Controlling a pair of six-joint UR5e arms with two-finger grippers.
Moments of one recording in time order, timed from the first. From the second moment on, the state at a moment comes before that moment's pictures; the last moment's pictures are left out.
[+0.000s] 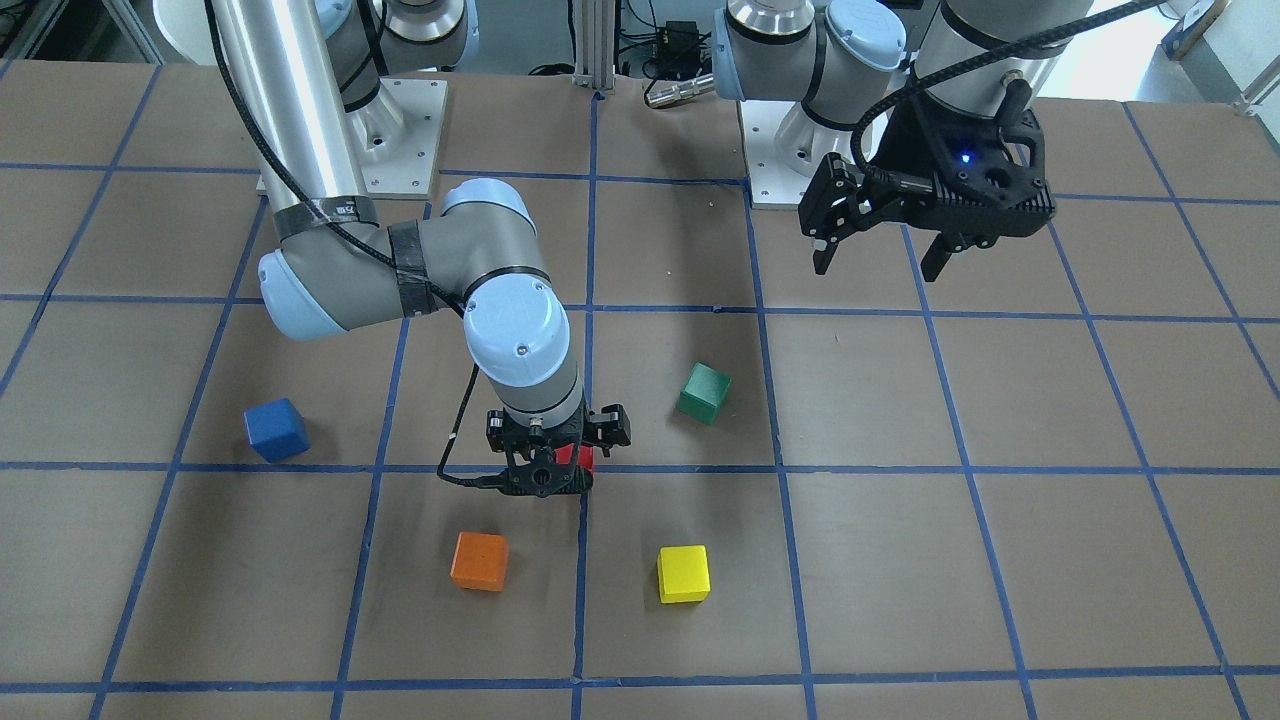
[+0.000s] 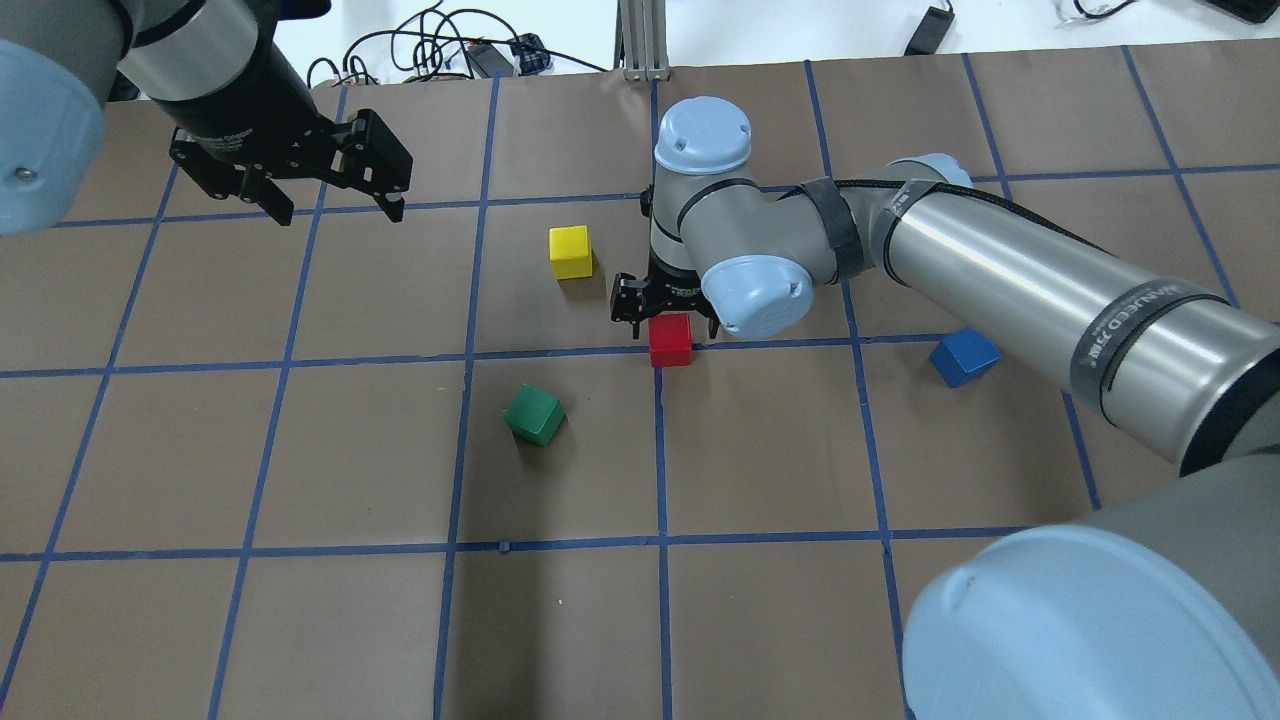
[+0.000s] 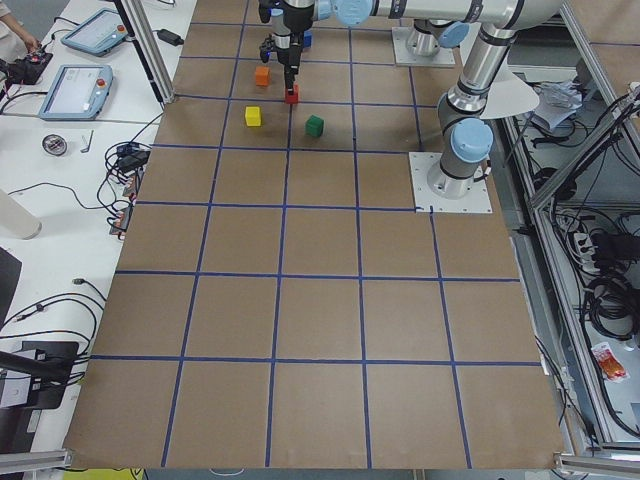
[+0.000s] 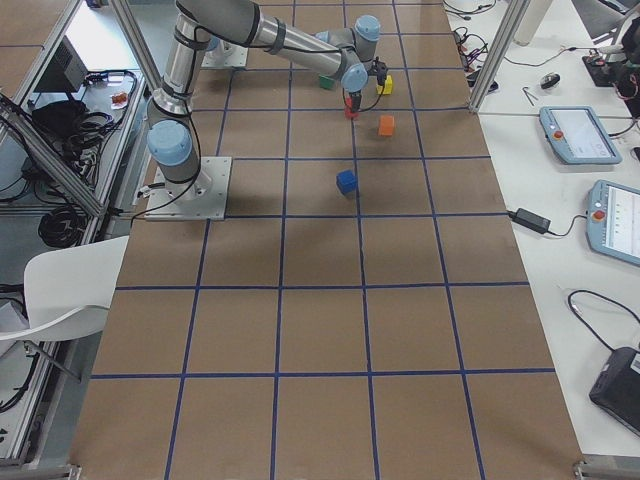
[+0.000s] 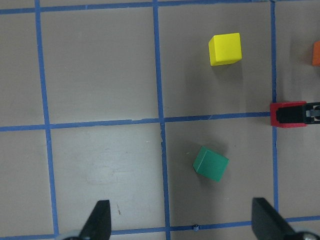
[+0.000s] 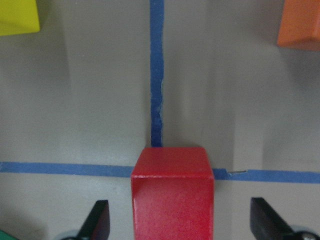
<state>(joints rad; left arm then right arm) -1.56 -1.57 -1.54 -1.52 1.54 0.04 1.89 -1.04 1.63 -2.13 -1.45 0.30</state>
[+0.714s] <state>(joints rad) -1.56 -1.57 -1.54 -1.52 1.54 0.05 1.89 -1.02 1.63 -2.17 -1.46 0.29</state>
